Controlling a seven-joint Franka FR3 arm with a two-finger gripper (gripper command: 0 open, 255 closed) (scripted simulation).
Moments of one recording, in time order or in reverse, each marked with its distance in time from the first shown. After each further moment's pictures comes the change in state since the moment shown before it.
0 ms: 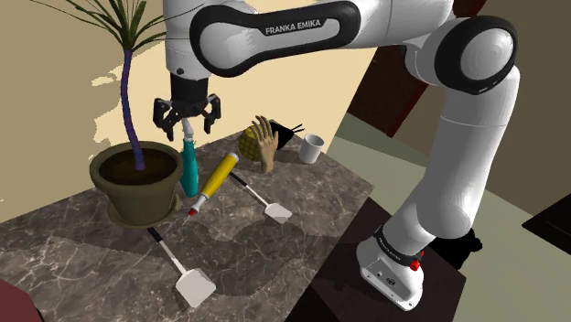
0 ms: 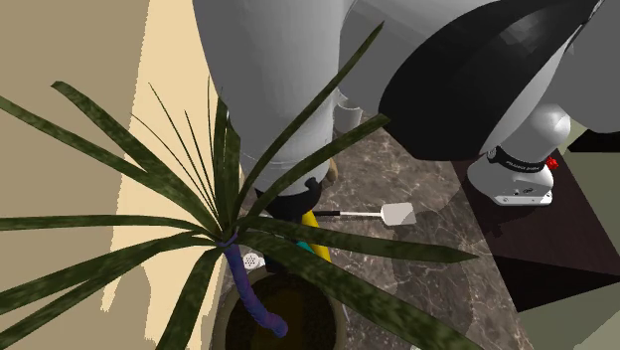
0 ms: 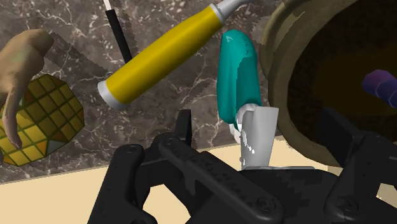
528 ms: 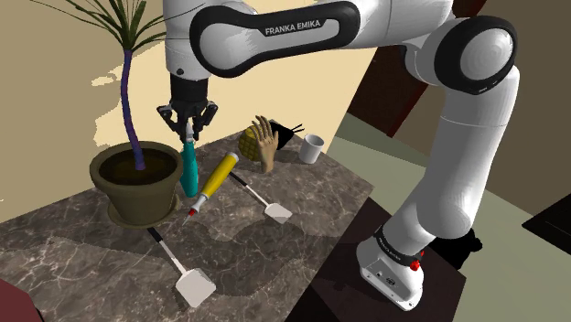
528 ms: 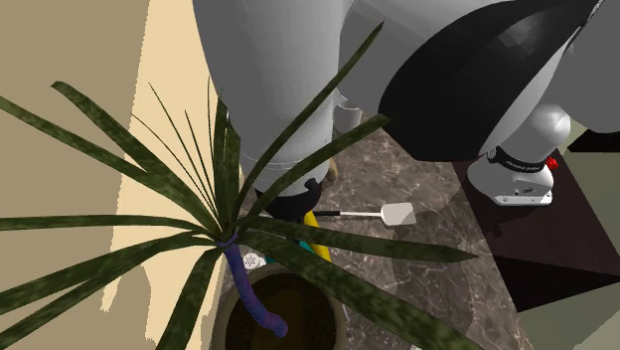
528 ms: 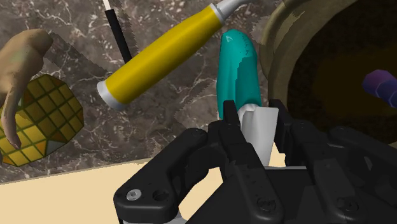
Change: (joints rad) arm 0.001 0.001 0.000 0.000 -0.001 0.002 0.001
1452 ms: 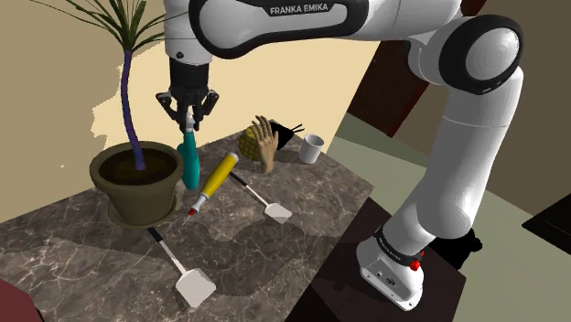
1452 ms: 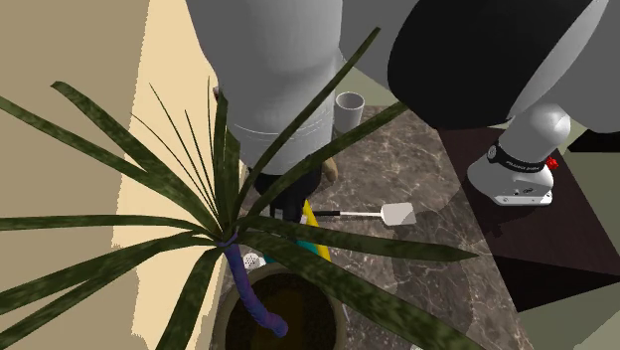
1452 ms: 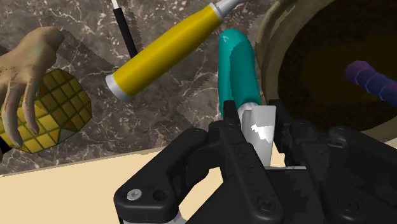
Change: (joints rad) arm 0.000 -0.018 0.006 0.055 0.013 -0.070 -0.010
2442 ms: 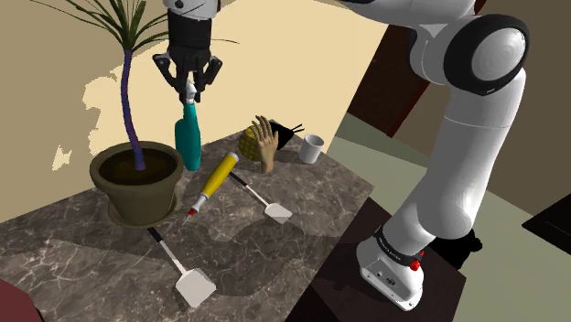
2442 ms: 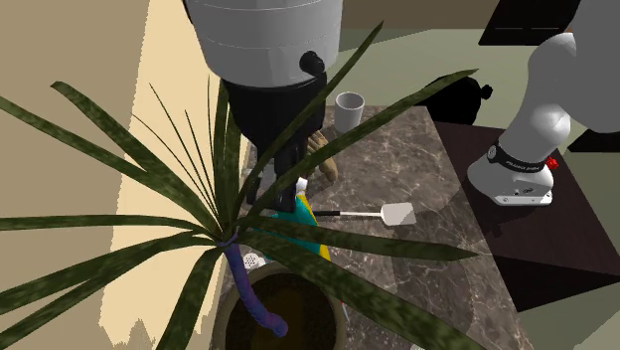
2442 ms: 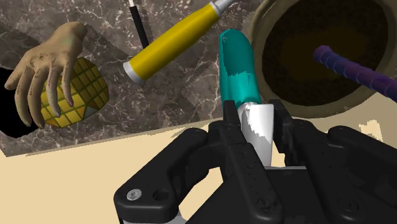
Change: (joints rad) arm 0.015 -0.012 0.009 0.189 0.012 -0.197 -0.014
